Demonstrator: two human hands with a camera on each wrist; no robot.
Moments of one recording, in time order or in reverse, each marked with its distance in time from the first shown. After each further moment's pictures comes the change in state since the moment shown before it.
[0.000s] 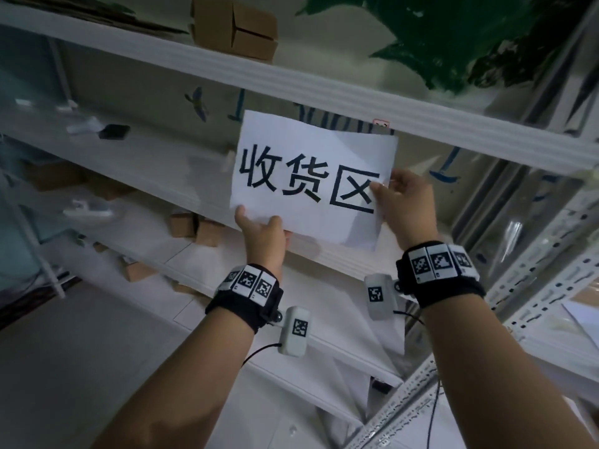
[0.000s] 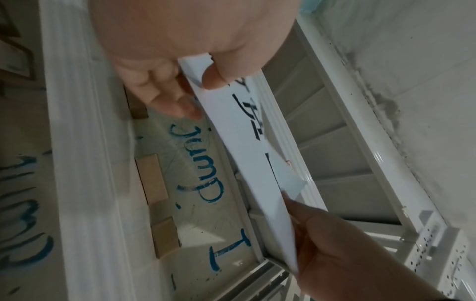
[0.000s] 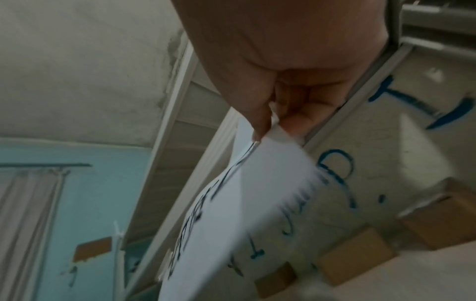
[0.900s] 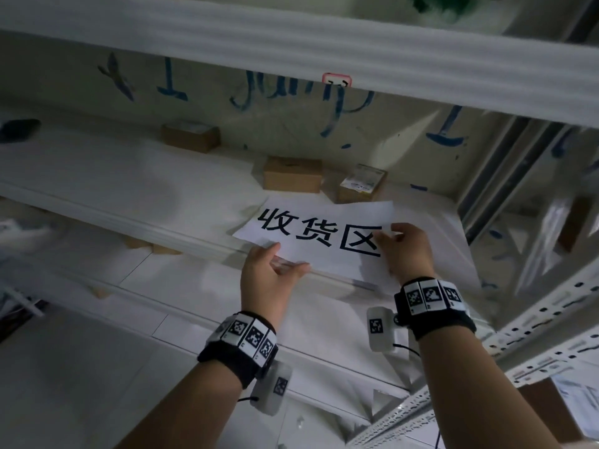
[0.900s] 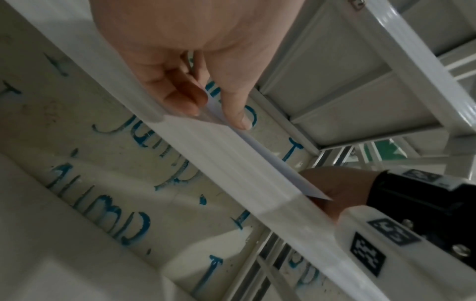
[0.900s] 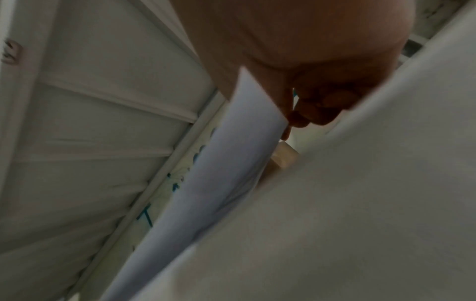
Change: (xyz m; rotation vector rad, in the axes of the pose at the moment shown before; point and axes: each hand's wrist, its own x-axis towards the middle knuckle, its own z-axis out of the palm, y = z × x) left_hand 0.080 -0.143 0.065 0.730 -0.196 0.248; right_hand 0.095 0.232 0.003 -0.215 0.026 0.487
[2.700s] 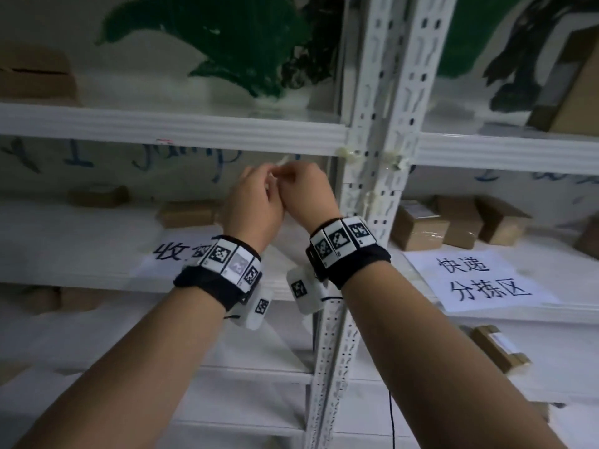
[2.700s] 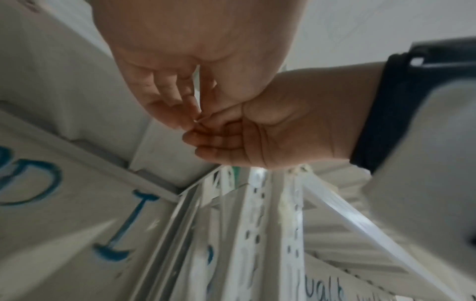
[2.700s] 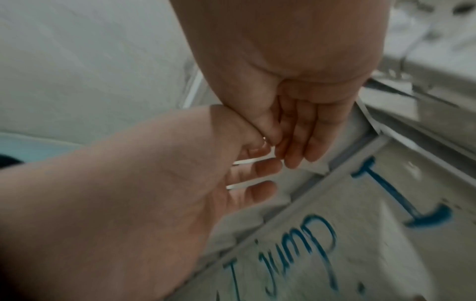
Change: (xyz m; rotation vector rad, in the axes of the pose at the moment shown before) left_hand -0.127 0.288 0.073 0.170 -0.026 0.657; right_hand -0.143 -0.116 -0.223 -0.047 0.077 -0.564
